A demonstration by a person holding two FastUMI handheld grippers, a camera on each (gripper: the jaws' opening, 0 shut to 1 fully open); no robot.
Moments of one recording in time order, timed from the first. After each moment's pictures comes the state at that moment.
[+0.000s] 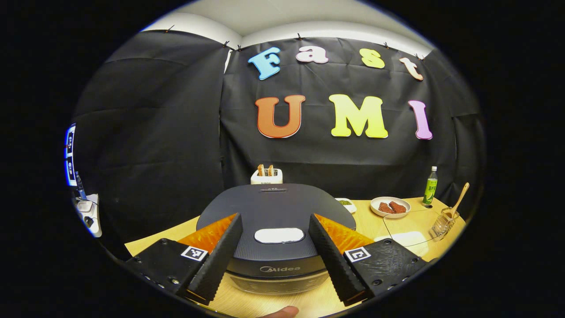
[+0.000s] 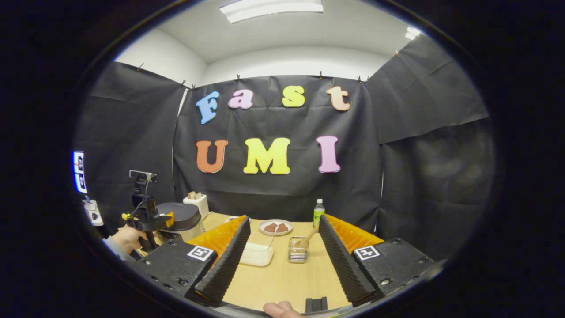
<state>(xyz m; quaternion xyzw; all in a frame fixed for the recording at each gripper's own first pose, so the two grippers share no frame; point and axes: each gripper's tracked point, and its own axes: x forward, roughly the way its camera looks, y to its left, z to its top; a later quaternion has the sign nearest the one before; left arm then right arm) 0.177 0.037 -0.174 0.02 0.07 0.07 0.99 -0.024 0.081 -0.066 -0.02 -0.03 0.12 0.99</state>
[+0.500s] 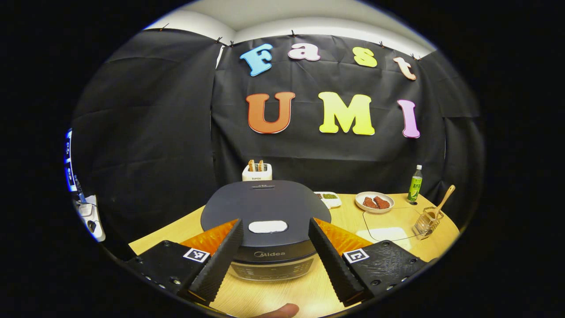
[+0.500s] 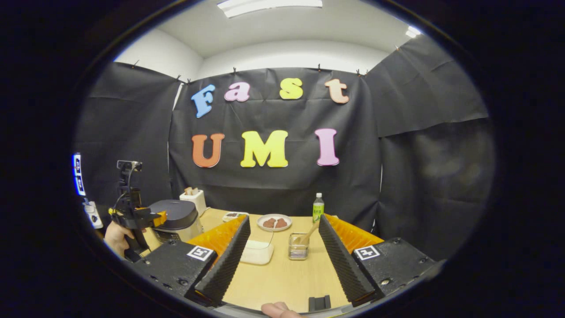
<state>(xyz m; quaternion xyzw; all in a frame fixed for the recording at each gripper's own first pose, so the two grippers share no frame) 0.135 0.018 -0.153 0.01 0.10 0.04 0.99 -0.010 0.092 -0.071 -0.02 0.00 0.11 0.99</state>
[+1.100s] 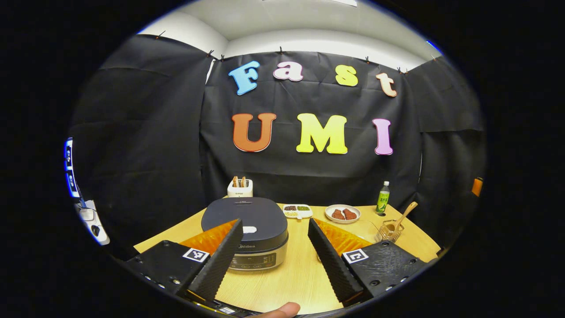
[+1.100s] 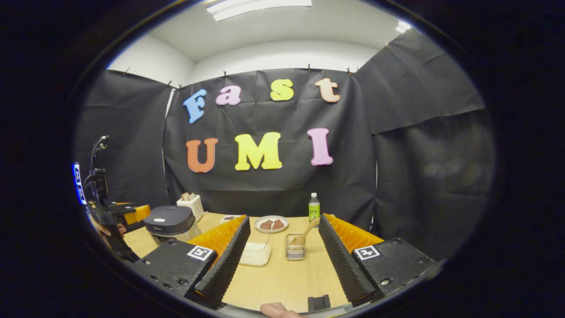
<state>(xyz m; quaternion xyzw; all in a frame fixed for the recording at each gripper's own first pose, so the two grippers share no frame) 0.053 -0.040 -0.078 0.01 0.05 -0.01 1.00 -0.012 0.061 -0.062 0.02 -0.01 0.09 1.00</state>
